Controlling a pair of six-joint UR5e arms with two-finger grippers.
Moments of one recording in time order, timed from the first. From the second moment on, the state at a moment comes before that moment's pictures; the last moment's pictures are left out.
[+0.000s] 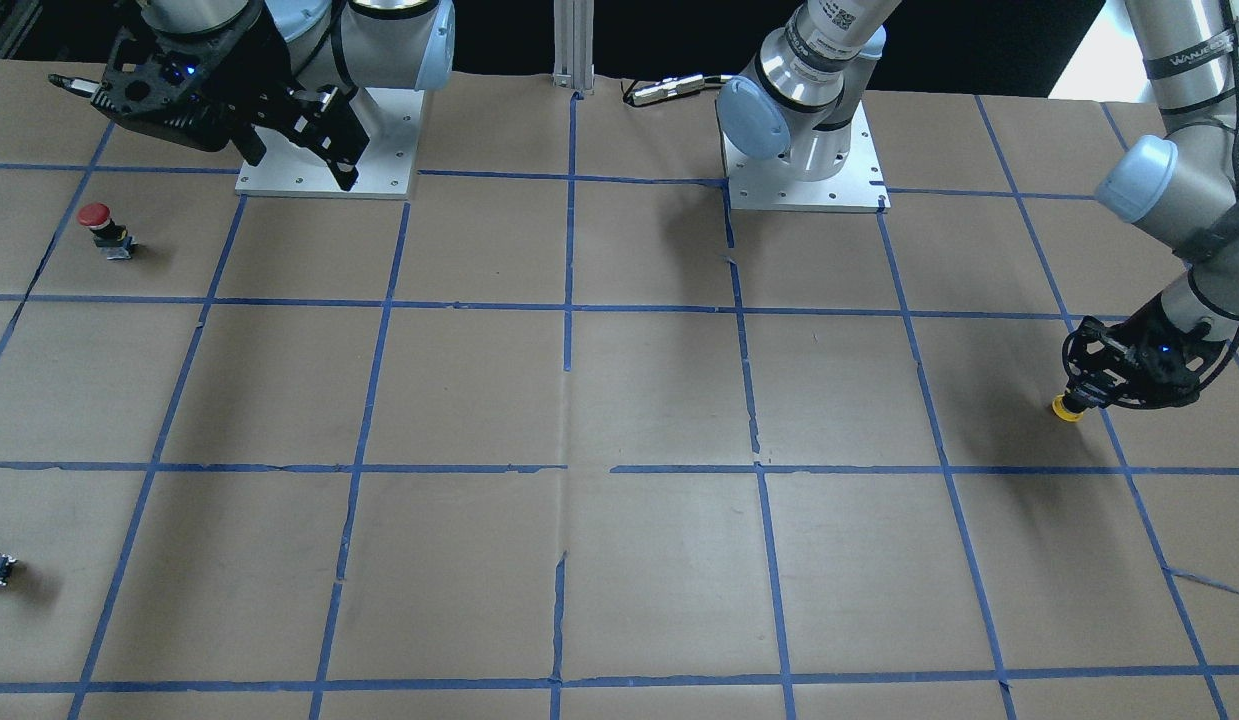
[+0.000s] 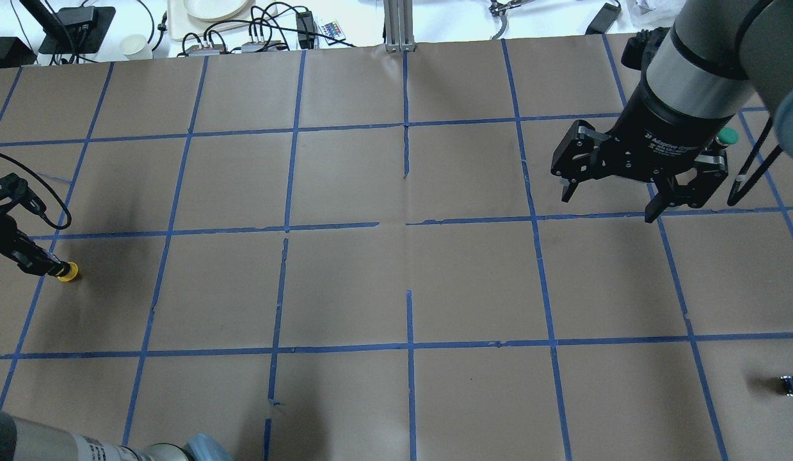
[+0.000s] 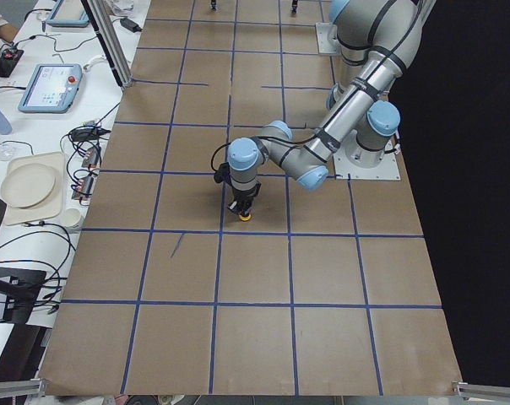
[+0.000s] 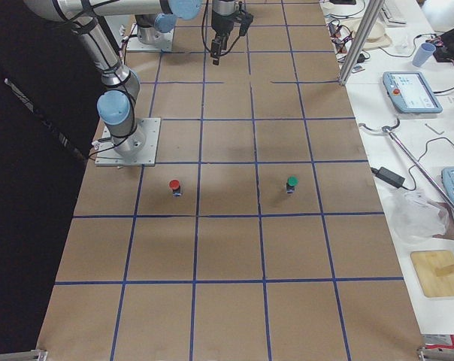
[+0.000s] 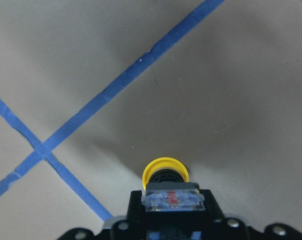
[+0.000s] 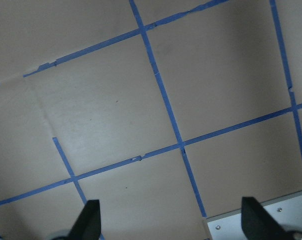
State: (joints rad) left arm -0.80 -1.86 -1.93 -0.91 1.59 1.47; right arm 1.56 -1.73 1.68 -1.43 -1.48 0.34
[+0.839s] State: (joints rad) left arm -0.99 -1.57 -1.89 -1.46 1.25 1.12; right arm 1.47 -1.72 1.67 -1.27 -1.14 0.51
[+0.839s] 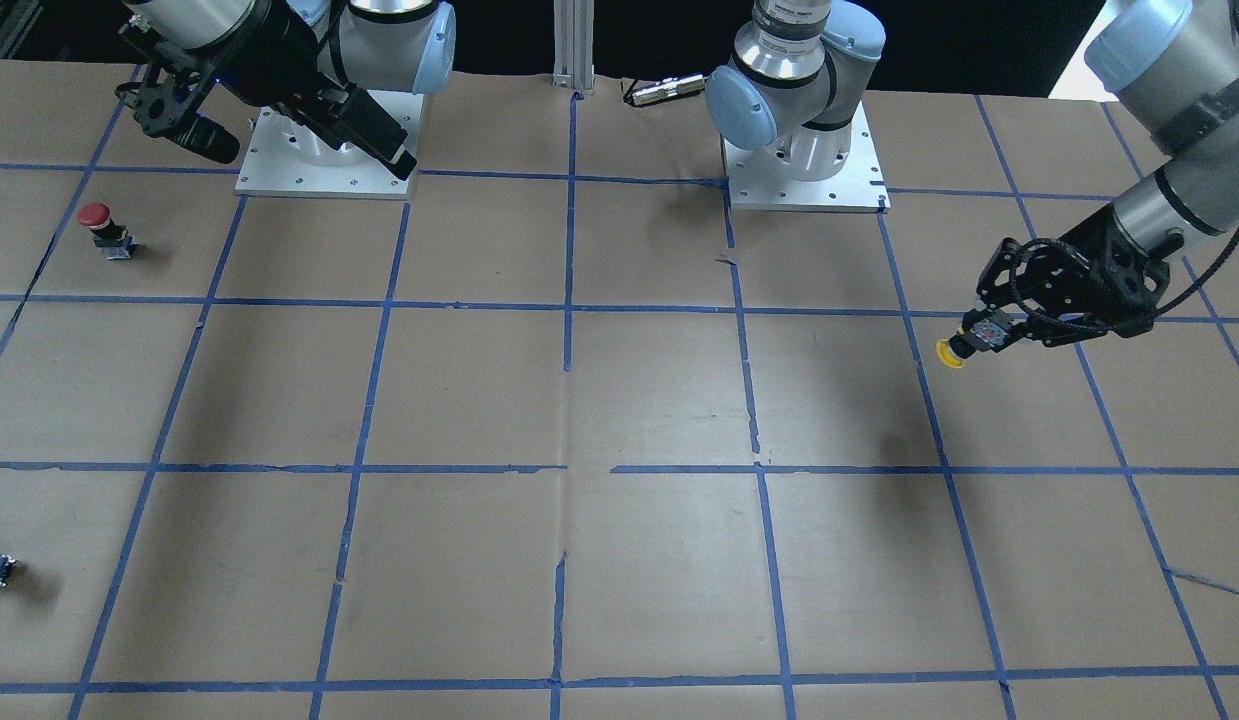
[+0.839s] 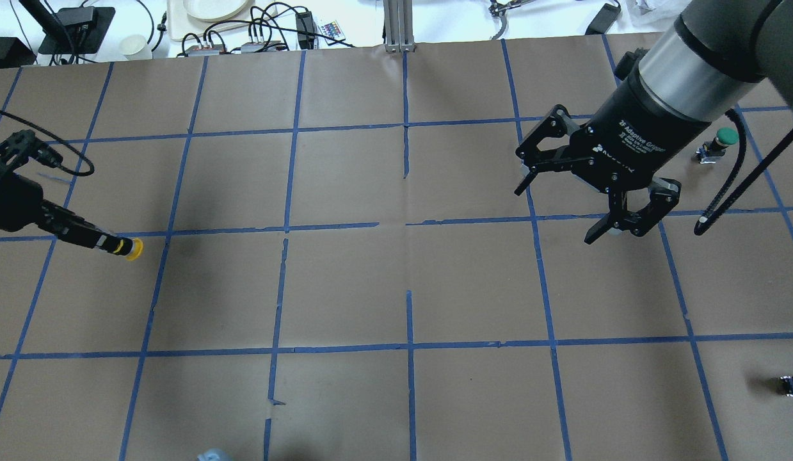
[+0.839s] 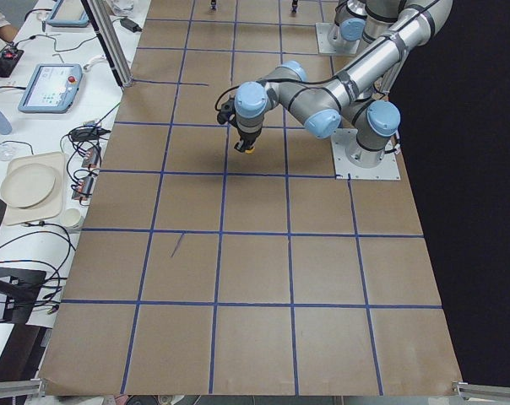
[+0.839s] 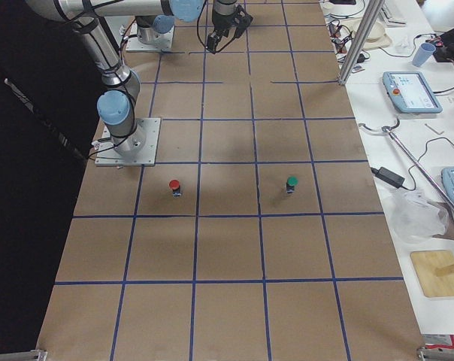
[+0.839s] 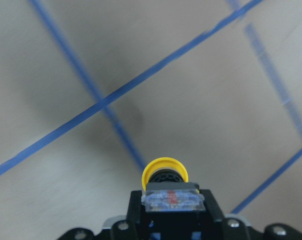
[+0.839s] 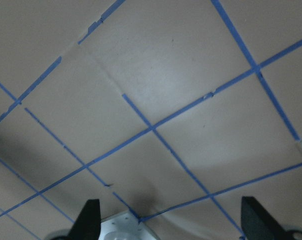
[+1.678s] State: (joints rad) left arm -1.43 -1.58 -1.70 -1.59 0.76 0.42; right arm 1.31 -1.71 1.67 -0.99 -0.67 0.50
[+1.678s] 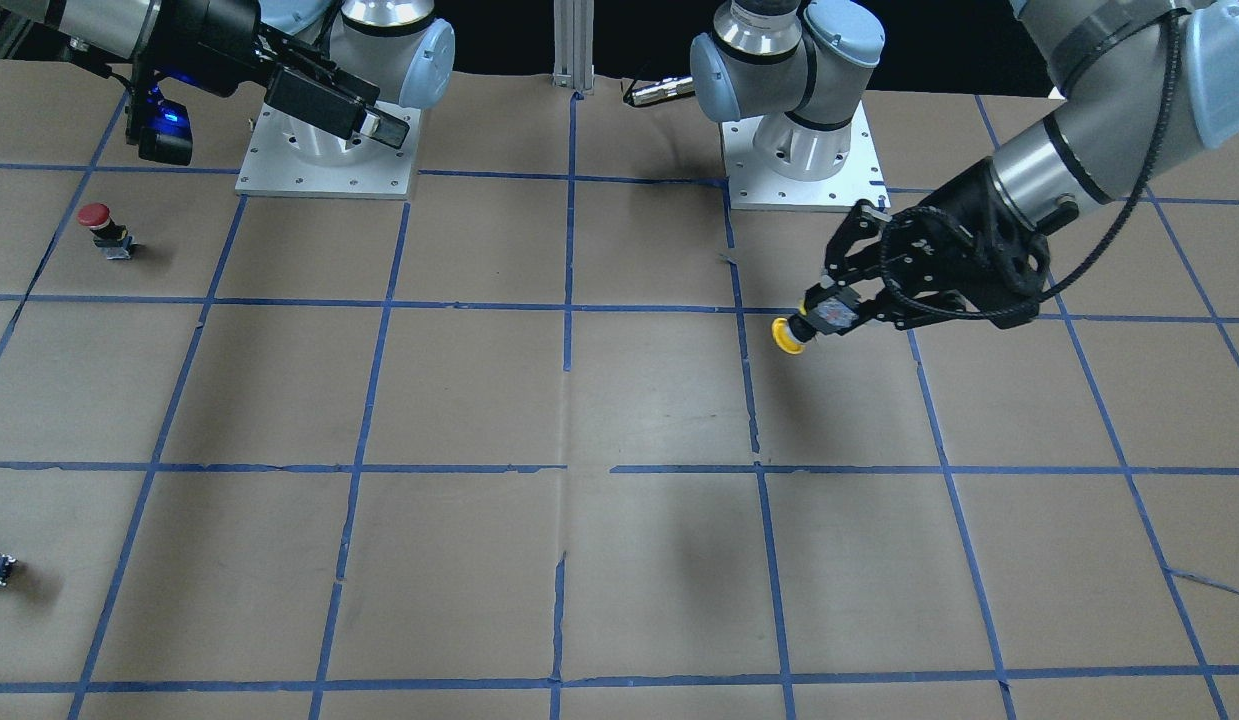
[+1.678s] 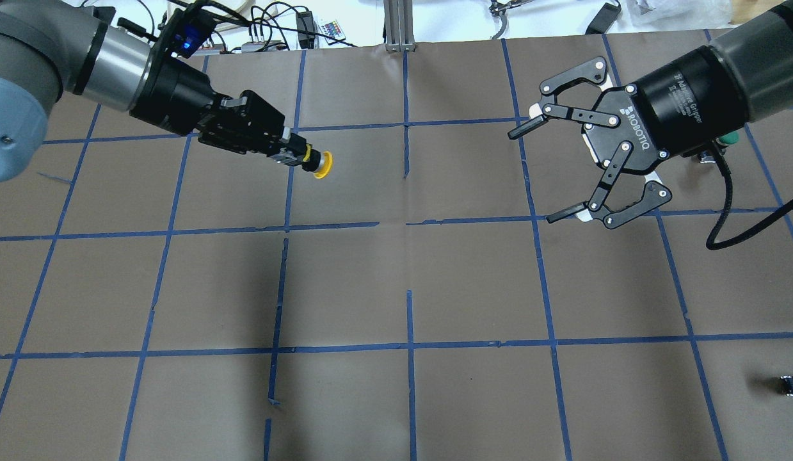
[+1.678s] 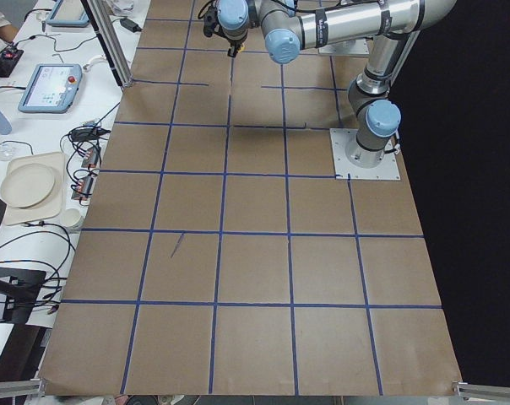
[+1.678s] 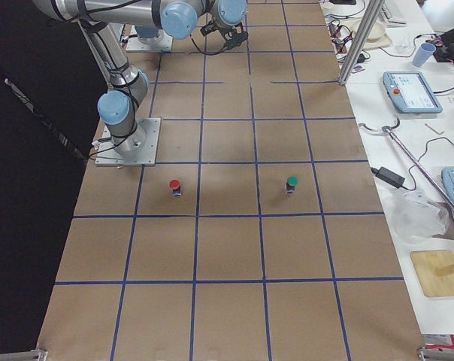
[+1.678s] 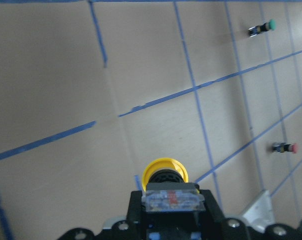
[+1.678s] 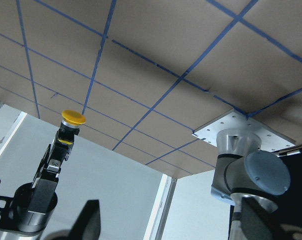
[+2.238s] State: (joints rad) left arm -1.48 -1.53 -1.70 -1.60 0.34 0.14; right arm 1.29 -1.62 1.68 -0.89 -0.45 0.51
